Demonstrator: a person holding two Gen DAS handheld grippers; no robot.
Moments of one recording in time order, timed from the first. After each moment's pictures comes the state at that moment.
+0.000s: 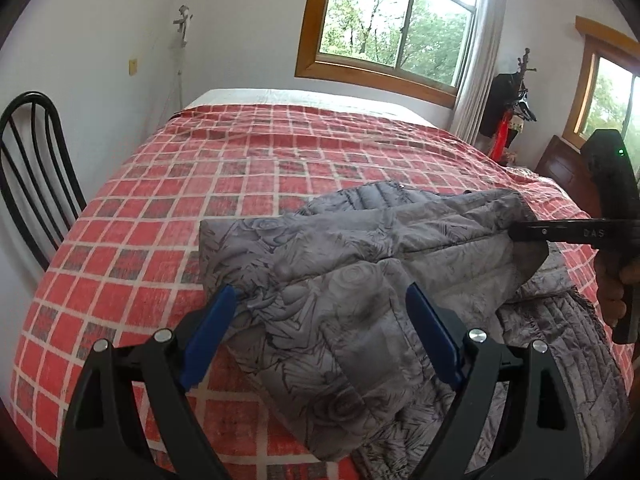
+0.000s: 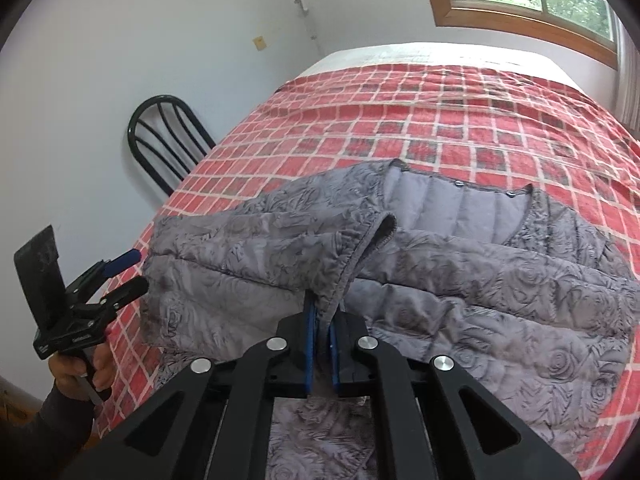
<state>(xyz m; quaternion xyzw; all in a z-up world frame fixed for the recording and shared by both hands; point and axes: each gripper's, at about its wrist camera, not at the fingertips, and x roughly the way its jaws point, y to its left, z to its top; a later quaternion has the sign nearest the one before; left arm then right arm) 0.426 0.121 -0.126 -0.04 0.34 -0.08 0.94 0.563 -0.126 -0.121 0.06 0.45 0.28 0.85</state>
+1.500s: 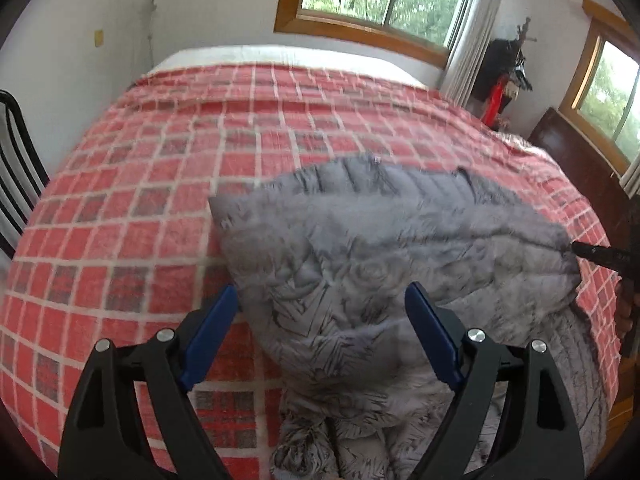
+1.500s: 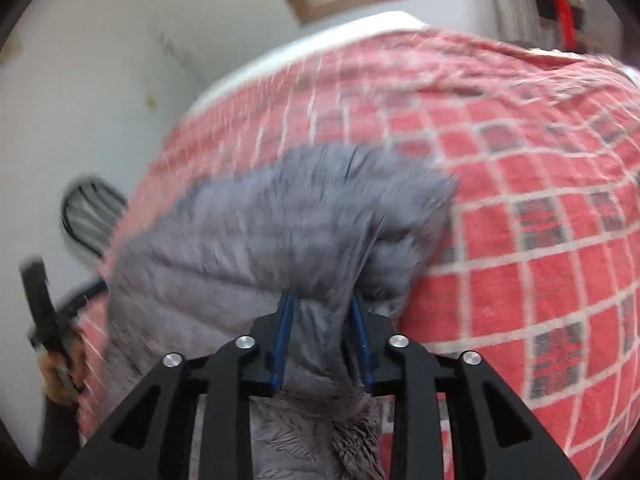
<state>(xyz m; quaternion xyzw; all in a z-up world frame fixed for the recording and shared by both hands) 0.499 0.072 -0.131 -0.04 0.41 -0.11 0.90 0.530 -0.342 -0.139 0.19 0.43 0.11 0.88</state>
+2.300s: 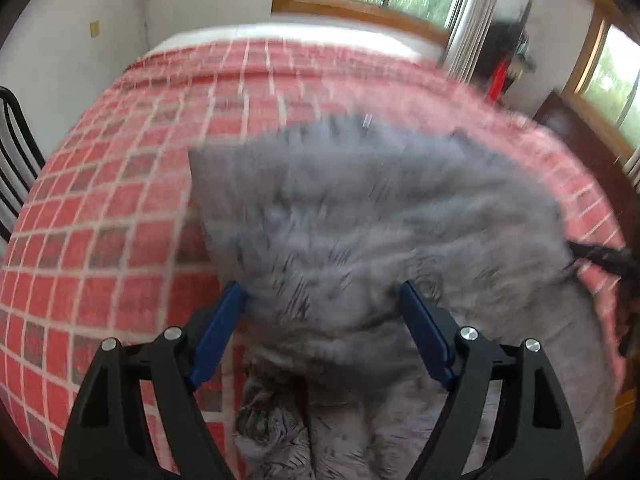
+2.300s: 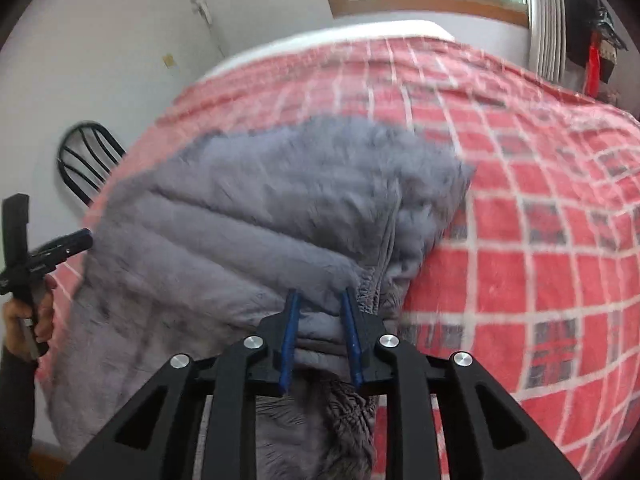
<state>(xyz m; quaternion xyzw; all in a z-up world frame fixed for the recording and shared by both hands) 0.489 0.048 -0.172 -0.01 0.46 -0.10 0.88 0.513 -0.301 -0.185 0.08 0.48 0.14 0.86</state>
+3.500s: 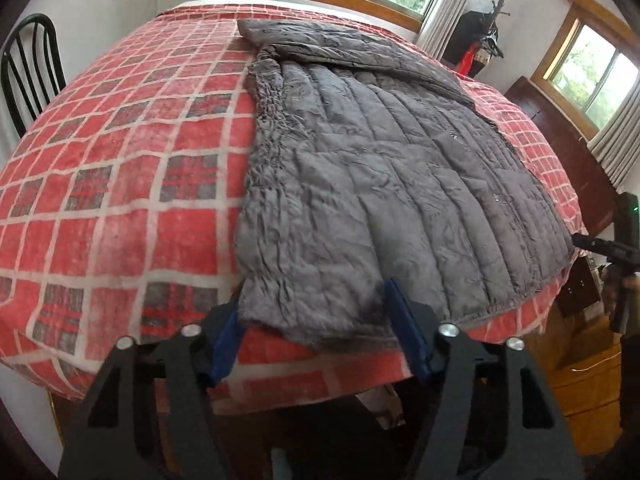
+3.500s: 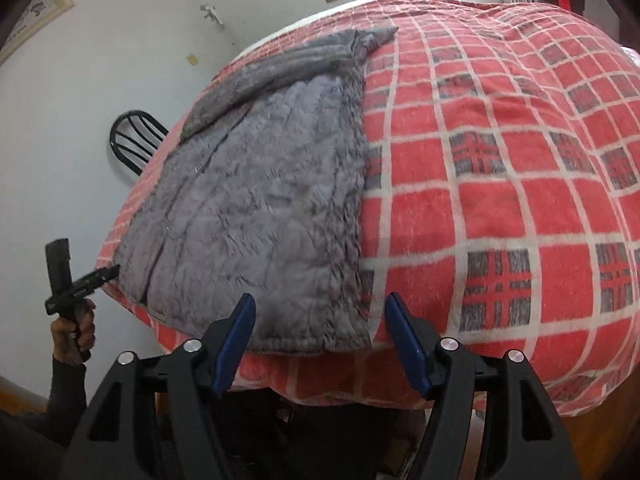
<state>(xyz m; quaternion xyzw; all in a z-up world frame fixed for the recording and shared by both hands) 0.156 0.085 -0.197 -0.07 0.47 -0.15 0.87 0.187 -0.348 -0.192 0.16 0.49 0.18 0.84</state>
